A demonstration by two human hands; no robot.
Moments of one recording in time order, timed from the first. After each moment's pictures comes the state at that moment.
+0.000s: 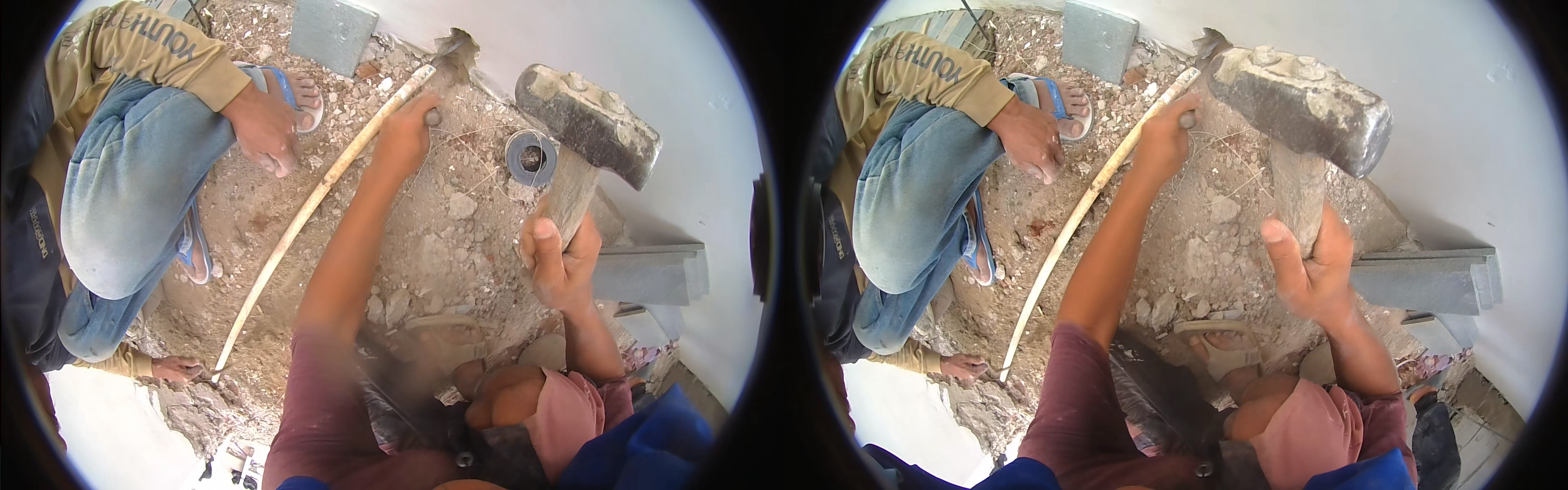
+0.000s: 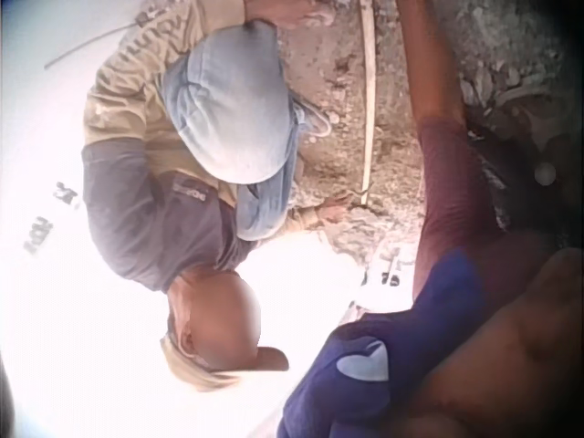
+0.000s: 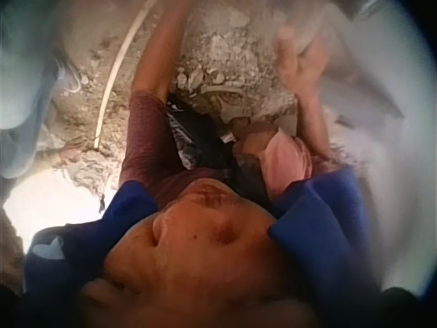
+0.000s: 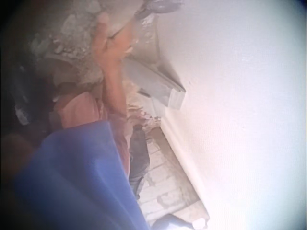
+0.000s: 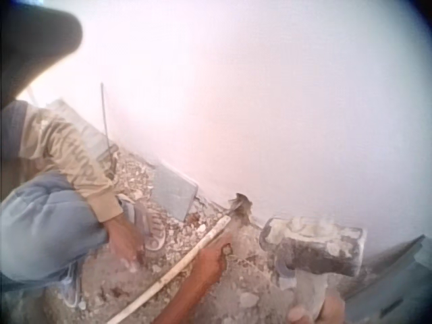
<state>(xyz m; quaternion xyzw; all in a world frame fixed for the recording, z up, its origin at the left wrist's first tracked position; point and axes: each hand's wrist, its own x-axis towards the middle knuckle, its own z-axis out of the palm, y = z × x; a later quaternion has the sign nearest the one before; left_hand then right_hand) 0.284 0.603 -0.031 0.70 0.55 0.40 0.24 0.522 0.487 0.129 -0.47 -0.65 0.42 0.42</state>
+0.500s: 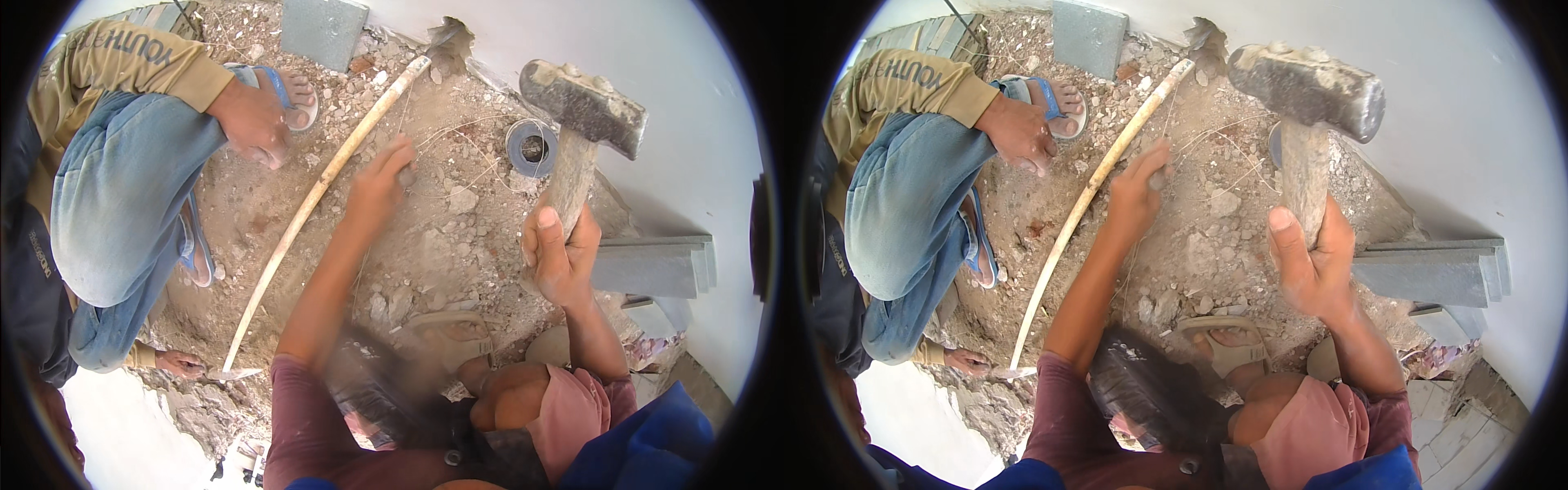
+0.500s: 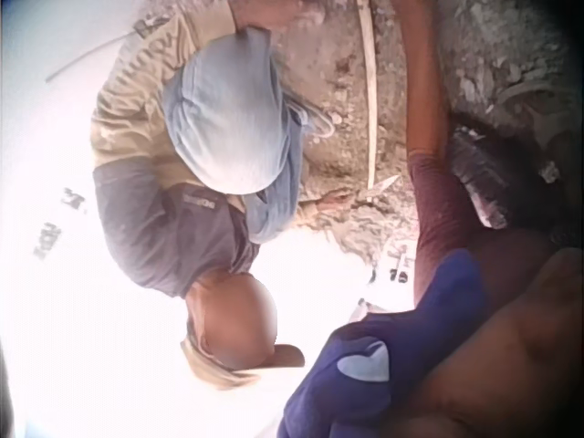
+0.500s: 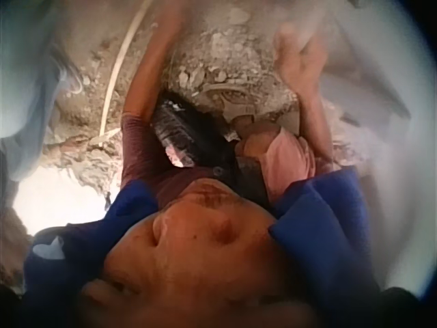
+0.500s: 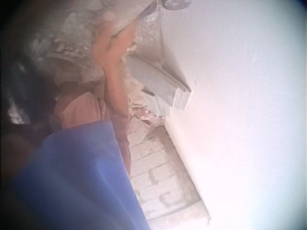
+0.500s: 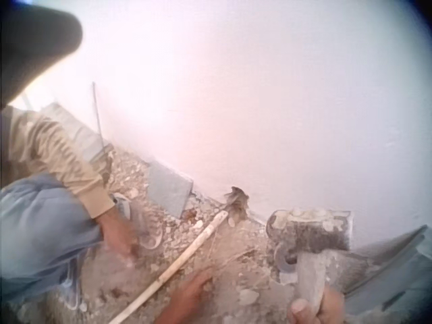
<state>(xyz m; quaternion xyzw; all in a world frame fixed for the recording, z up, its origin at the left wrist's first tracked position) 0.259 0.517 -0.025 0.72 0.54 0.38 0.21 0.525 0.481 0.120 -0.50 -0.56 0.50 0.43</state>
